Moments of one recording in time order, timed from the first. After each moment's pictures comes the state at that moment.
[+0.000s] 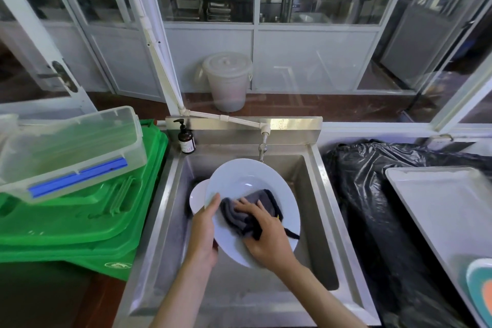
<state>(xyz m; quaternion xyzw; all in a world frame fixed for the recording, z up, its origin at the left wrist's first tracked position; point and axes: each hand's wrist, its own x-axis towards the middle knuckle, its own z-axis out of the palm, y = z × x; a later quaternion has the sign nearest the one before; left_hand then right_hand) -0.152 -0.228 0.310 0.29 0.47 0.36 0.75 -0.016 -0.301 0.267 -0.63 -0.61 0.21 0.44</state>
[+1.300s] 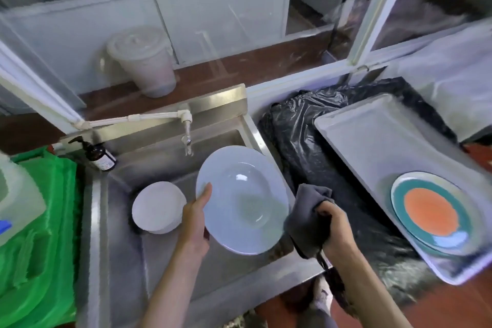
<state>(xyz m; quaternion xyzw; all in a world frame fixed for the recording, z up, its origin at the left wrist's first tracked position) -0.012 -0.242 0.306 0.38 0.48 0.23 0.76 0.162 -0.434 0.264 -0.61 0.17 0.35 0.69</state>
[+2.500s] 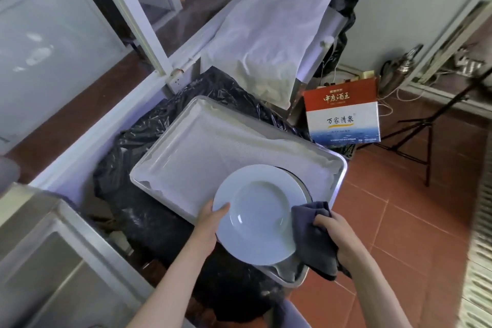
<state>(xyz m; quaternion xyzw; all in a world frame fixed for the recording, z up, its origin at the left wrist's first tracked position) 0.407 -0.493 0.191 0.59 0.37 -0.15 0.70 0.427 -0.789 0.207 -0.69 0.31 0.29 0.58</state>
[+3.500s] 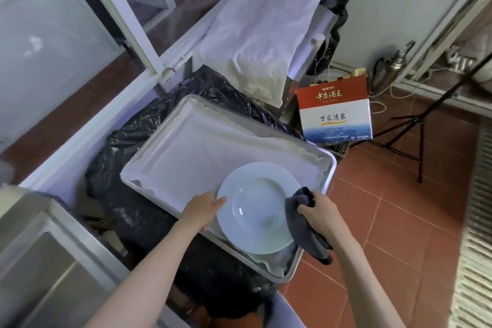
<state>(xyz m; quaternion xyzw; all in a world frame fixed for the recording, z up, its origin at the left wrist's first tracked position) 0.444 -0.478 0.179 0.91 0.18 -0.30 0.23 0.450 -0.787 0.231 -0.85 0.16 0.28 0.41</state>
